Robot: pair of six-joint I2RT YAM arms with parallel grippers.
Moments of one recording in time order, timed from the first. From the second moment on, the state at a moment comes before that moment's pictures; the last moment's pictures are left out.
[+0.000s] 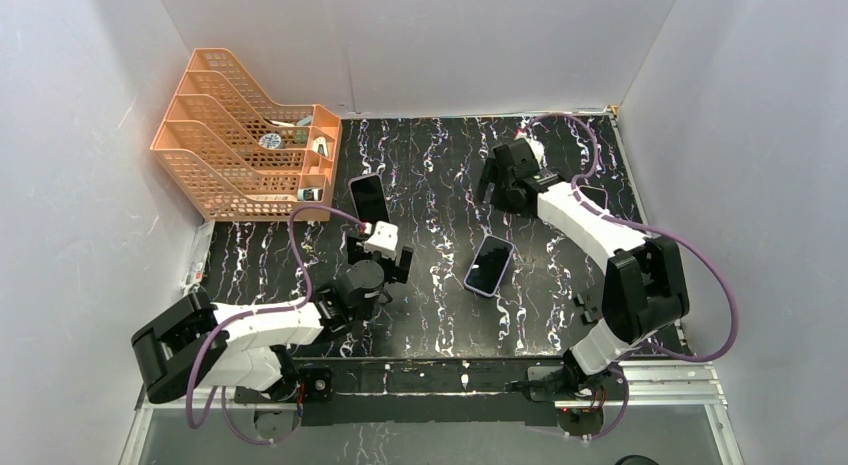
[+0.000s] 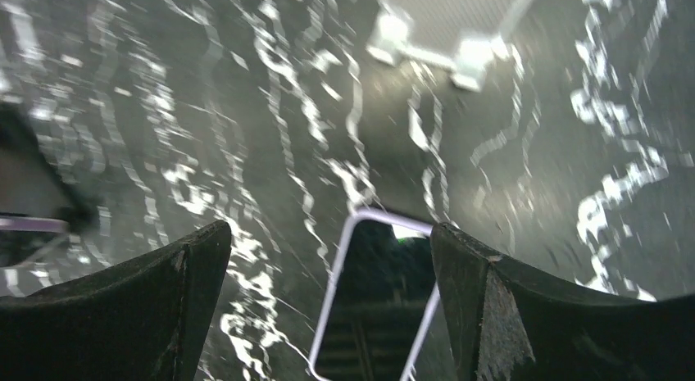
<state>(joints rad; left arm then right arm) -1.01 1.23 0.40 0.56 -0.70 -0.08 0.46 1.57 1.22 -0.49 0.21 0.60</state>
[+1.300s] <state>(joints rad) -1.03 1.28 0.37 0.58 -0.65 -0.13 0.47 1.68 1.01 -0.46 0.20 0.80</state>
